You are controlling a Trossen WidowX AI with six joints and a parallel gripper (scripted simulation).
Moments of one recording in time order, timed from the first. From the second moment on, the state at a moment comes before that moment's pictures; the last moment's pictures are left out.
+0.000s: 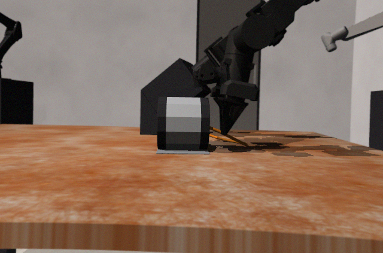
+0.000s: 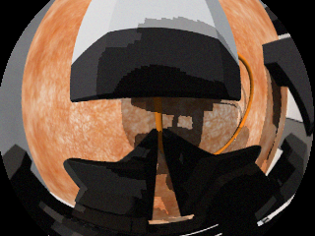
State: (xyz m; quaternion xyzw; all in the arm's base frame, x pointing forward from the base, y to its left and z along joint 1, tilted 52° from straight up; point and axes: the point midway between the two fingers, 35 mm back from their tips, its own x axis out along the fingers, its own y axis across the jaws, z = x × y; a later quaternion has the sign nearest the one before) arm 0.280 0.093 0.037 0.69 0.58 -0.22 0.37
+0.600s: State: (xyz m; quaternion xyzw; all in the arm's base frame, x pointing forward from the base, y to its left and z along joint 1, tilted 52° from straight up) arm 0.282 0.086 0.034 0.69 0.58 -0.22 0.37
